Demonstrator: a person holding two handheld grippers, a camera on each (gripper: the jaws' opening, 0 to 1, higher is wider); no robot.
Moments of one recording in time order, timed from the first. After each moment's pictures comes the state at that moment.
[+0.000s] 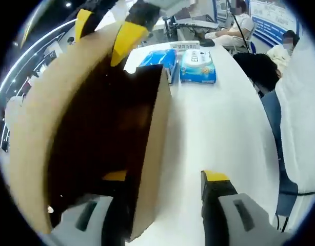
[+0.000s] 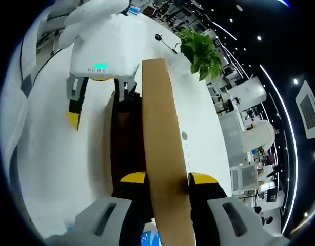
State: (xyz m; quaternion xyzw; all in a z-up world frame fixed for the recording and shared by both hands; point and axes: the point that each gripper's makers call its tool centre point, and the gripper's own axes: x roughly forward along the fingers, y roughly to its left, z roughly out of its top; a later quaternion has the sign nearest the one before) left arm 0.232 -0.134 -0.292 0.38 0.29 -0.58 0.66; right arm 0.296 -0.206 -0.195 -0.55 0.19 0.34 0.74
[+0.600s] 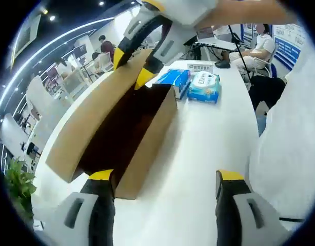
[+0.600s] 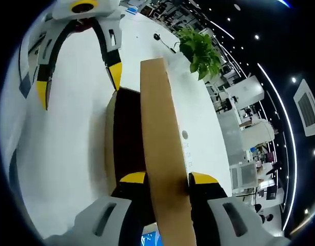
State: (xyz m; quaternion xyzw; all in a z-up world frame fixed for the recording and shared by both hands) left arm 0.186 -0.092 -0.248 0.32 0.28 -0.50 0.75; right arm 0.290 -0.208 -0.198 -0.55 0.19 0.33 0.75
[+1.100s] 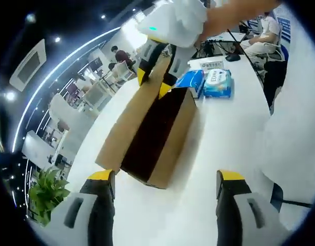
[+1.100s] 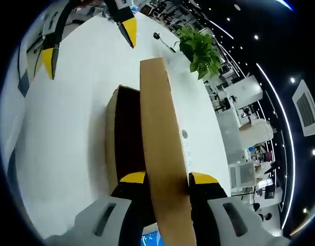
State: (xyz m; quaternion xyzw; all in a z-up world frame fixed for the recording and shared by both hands) left arm 0.201 -0.071 -0.204 0.41 0.19 -0.44 0.78; right arm 0.288 -0.207 -0.200 -0.55 0.19 0.32 0.75
